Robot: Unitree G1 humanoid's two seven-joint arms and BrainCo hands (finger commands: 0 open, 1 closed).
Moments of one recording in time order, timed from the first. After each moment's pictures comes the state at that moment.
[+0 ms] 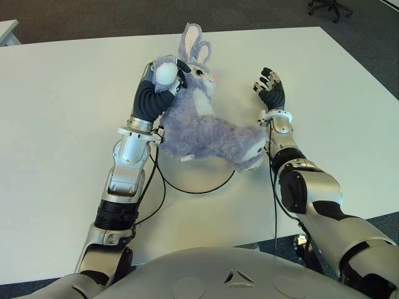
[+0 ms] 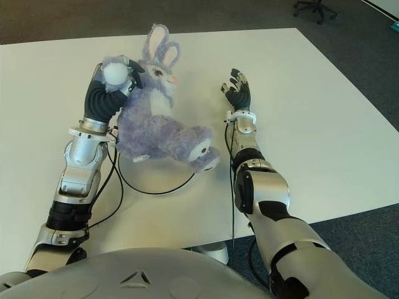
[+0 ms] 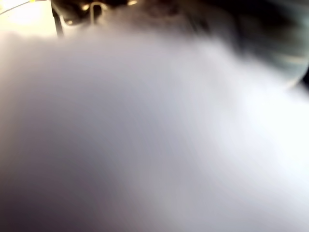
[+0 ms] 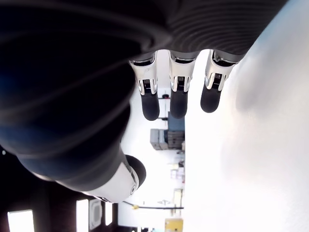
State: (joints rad) left arm -0.17 0.12 -0.06 -0.18 0.13 -0.28 -0.04; right arm -0.82 -0.16 -0.23 1.27 -0.03 -0.50 -0.06
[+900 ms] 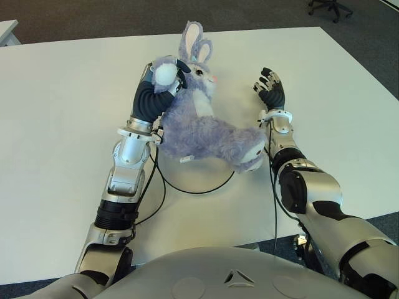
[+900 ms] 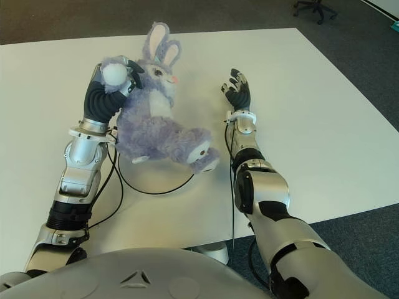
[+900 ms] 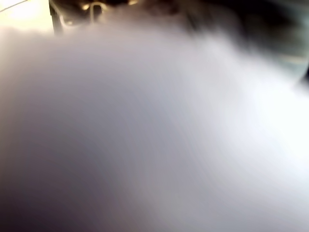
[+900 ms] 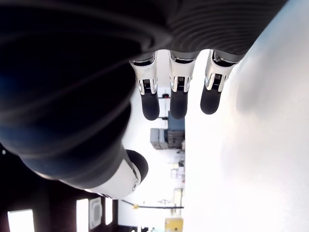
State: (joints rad) left arm -0.17 0.12 -0.06 -0.16 0.12 -0.31 -0.04; right arm -0.82 -0.16 -0.23 1.27 -0.03 -0.50 -0.06
